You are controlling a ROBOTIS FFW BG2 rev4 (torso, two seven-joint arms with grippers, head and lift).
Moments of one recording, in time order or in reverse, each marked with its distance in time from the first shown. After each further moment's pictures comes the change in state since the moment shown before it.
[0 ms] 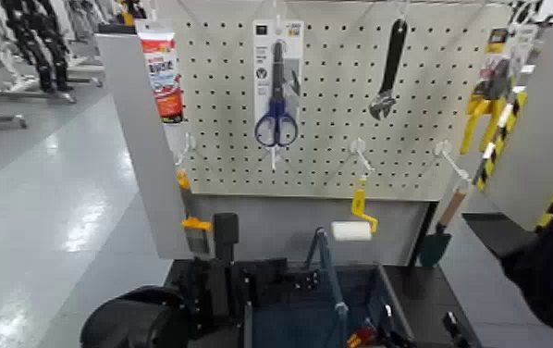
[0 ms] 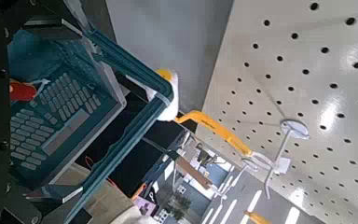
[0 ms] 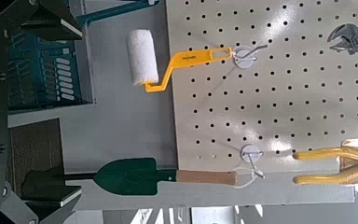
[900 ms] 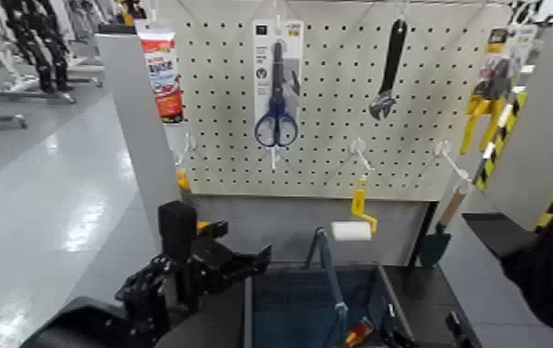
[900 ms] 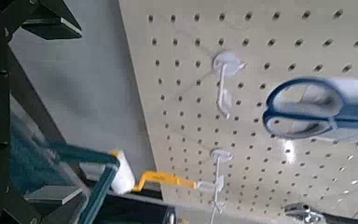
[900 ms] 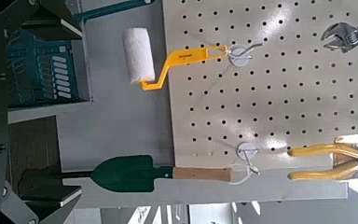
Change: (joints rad) left arm 0.255 0.031 0.188 -0.377 -0.399 -0.174 0.225; right arm 0.006 0.001 -0.006 -0.005 -0.001 -0.016 0.002
